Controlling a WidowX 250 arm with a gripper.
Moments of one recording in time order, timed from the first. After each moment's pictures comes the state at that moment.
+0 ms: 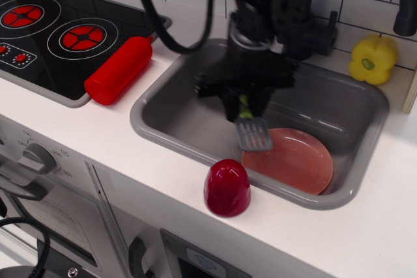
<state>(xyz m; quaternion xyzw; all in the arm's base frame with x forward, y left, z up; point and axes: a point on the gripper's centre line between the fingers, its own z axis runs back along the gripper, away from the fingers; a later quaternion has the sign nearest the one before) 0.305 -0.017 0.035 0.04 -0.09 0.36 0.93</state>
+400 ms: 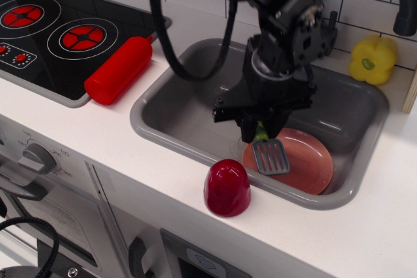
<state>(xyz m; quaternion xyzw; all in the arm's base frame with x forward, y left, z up) 0.297 -0.044 0.020 0.05 -0.11 0.36 0.92</state>
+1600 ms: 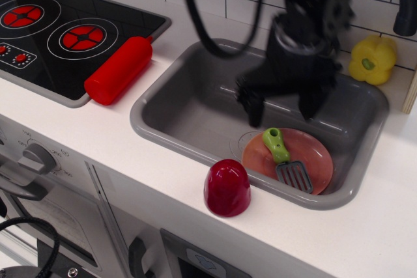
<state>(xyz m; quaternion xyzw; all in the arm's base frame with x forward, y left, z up) 0.314 -0.043 0.048 0.03 -0.09 0.38 0.92</state>
